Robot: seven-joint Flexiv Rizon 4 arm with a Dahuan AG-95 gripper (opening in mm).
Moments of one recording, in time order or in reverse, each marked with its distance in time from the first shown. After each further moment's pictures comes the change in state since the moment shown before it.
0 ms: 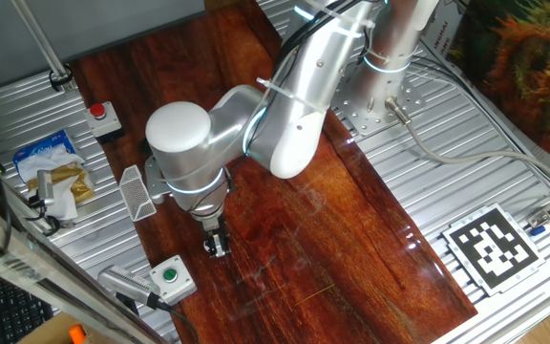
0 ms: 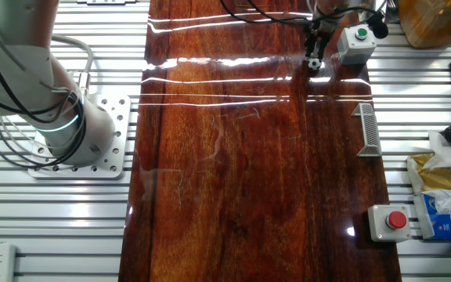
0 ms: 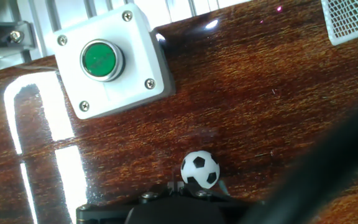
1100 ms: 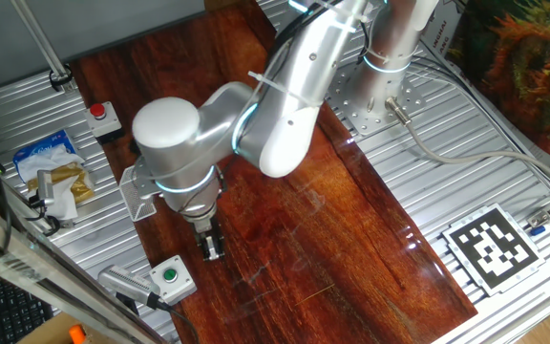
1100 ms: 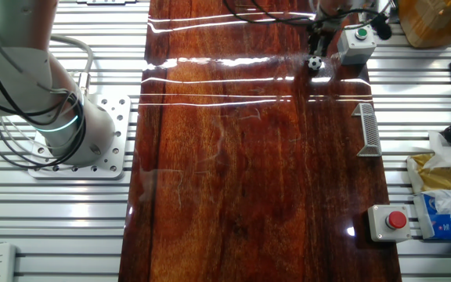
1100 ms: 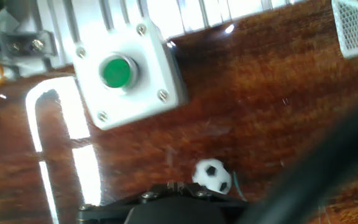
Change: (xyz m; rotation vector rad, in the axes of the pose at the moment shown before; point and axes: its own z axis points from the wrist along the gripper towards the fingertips) arm -0.014 0.015 -0.018 -0.023 0.014 -0.006
